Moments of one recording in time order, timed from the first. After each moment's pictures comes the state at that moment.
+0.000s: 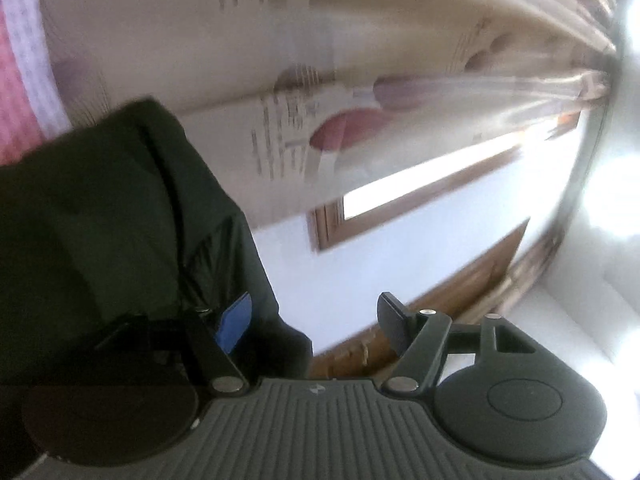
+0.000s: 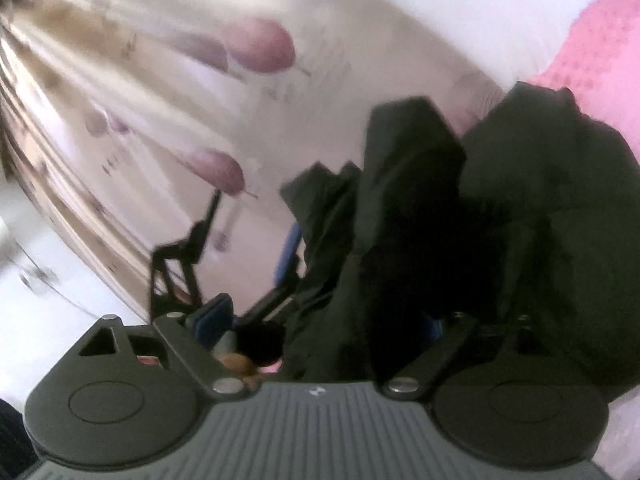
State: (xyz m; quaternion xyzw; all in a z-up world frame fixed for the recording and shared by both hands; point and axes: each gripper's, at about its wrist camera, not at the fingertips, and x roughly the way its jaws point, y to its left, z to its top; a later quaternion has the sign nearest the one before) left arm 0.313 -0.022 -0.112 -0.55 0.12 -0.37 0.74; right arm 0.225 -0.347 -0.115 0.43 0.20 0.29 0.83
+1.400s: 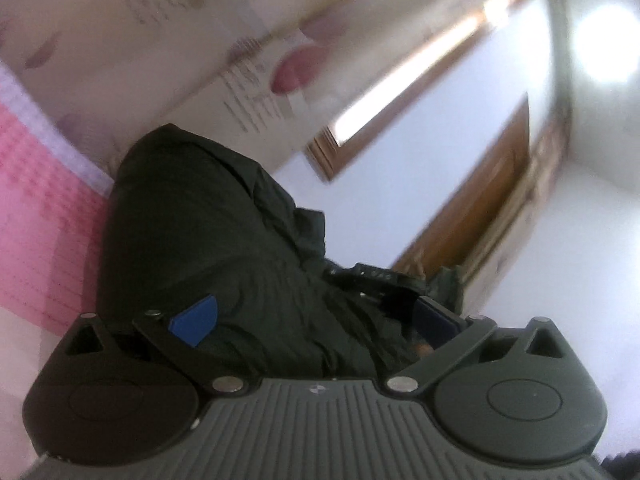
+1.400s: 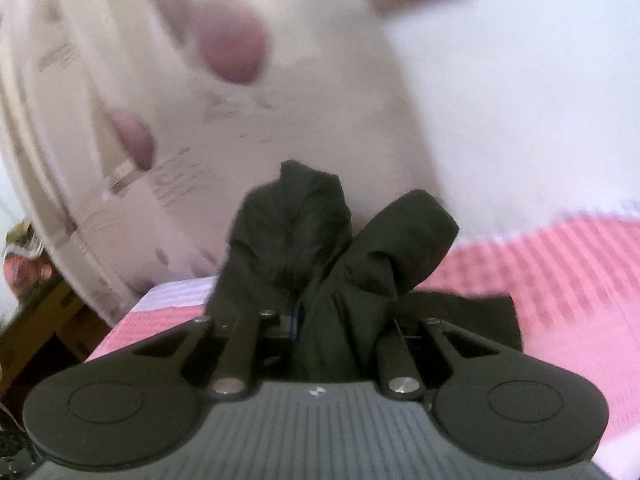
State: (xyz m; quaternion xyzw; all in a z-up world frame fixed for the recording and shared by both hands) left arm 0.193 -0.037 -0.113 -0.35 0.13 -0.37 0.85; right arm 0.335 -0.435 -0.042 0.20 0.27 0.21 0.92
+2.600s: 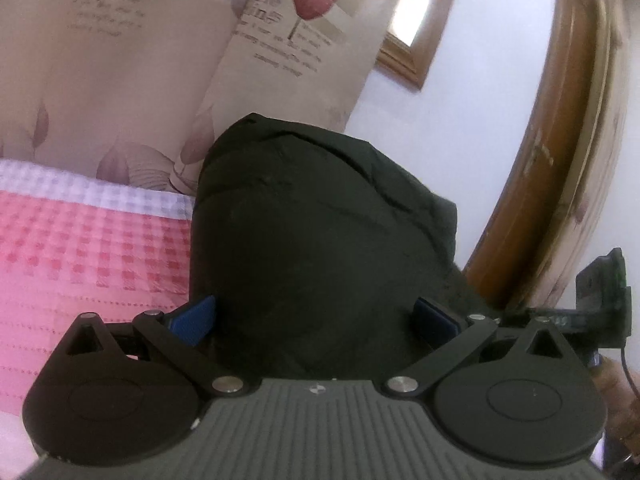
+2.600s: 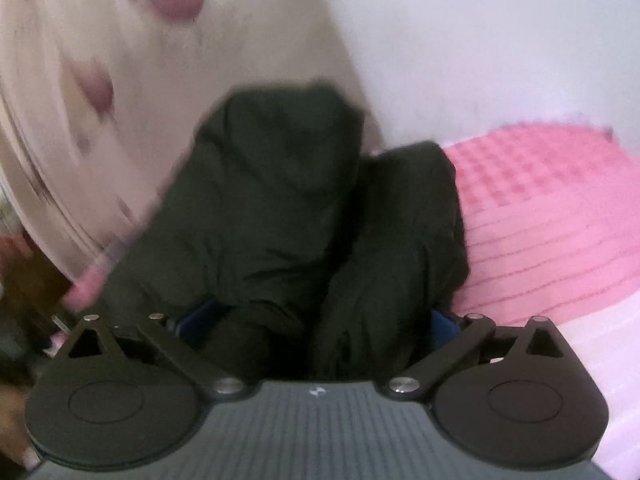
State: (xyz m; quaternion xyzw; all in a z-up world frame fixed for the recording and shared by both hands) left arm 0.266 -0.092 -0.095 -0.12 0.22 -0.24 0.94; right arm 0.289 -0.456 -0.115 0.17 0.32 0.18 0.92
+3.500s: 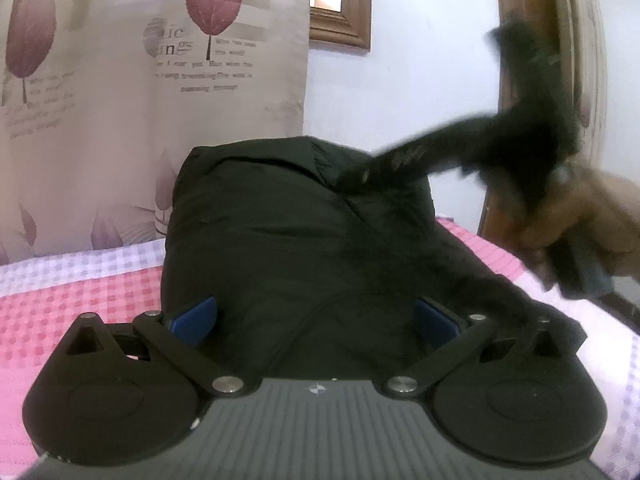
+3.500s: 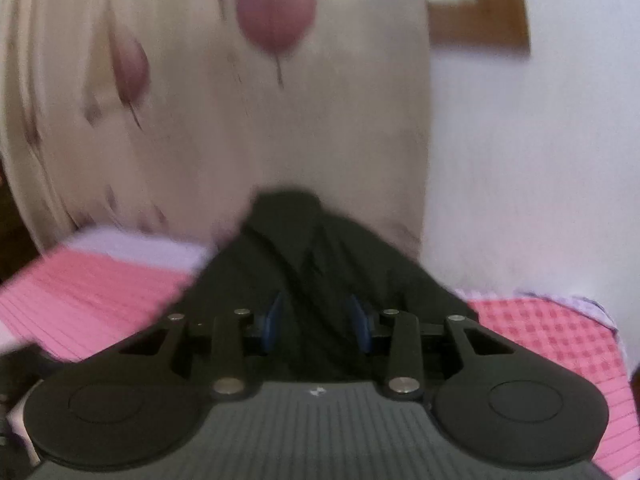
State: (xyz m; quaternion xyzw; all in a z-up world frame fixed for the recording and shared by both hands) left arm 0.249 -0.149 -0.066 0.05 0.21 -0.23 0.95; right arm 0.354 -0.367 -0.021 0.01 0.27 0.16 0.95
